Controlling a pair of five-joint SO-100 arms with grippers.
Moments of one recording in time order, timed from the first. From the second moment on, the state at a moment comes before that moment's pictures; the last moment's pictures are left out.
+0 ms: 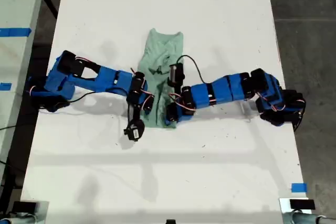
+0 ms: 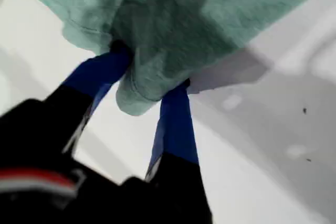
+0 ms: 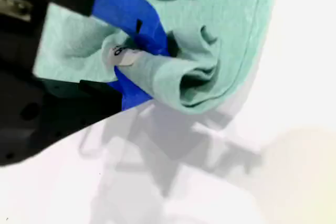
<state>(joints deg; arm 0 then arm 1) 13.0 51.0 62.1 75.8 -0.2 -4.7 48.8 57.0 75.4 -9.3</state>
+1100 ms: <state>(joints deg) 24.3 57.0 43.7 76.4 14.1 -15.6 69.4 52.5 89.4 -15.0</state>
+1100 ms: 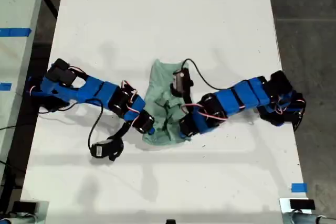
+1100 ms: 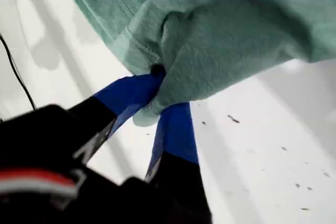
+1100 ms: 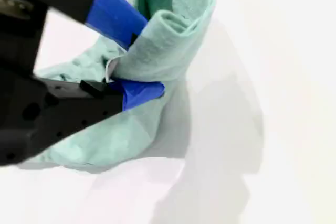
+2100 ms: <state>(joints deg) -21.9 39.4 41.7 69.3 46.3 30.8 71.5 88.2 62.5 -53.4</state>
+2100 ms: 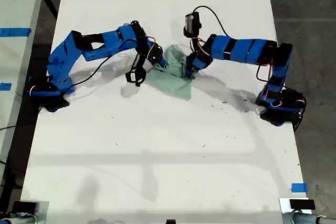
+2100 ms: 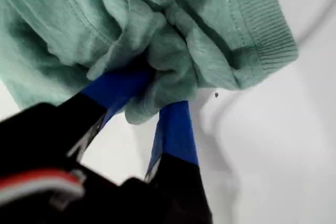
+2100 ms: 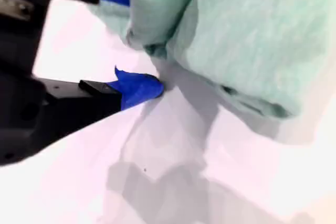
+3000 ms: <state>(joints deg) -4.0 126.1 118.9 72.4 17.0 9.5 154.2 127.7 83.8 -17.8</state>
